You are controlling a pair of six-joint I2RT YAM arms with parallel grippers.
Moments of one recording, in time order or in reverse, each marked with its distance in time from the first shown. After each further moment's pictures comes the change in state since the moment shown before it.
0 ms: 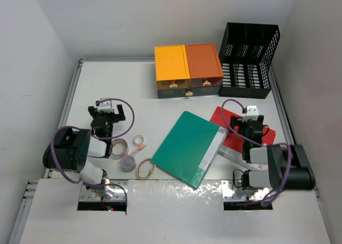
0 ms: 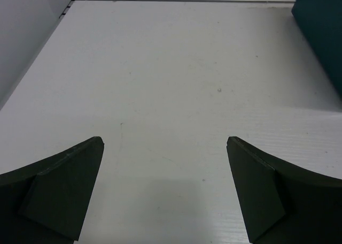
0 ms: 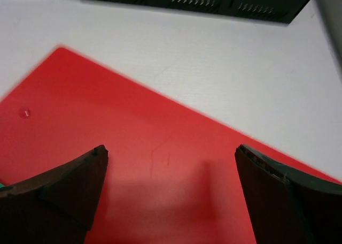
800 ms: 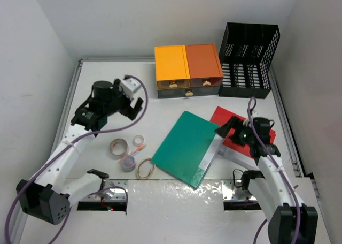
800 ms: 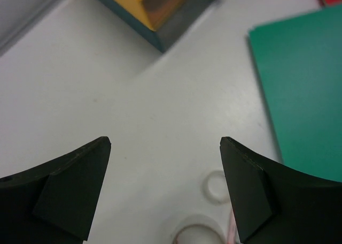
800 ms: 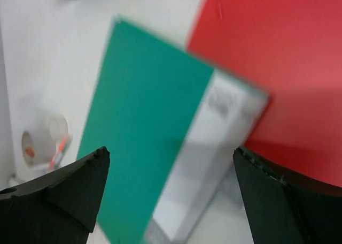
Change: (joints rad) left arm -0.189 -0.486 0.782 -1.667 0.425 0.281; right arm 0.000 -0.592 0.306 -1.159 -0.500 0.624
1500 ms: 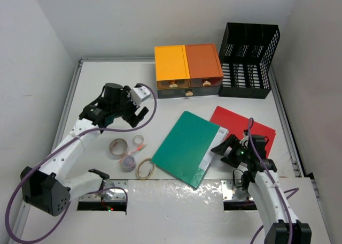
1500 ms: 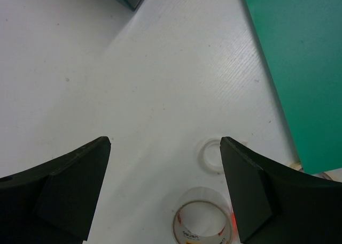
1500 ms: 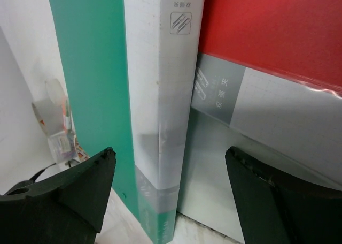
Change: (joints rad) left arm -0.113 0.081 0.002 -0.176 -0.019 0.154; right arm 0.007 -0.249 -0.282 -0.236 -0.116 0.198
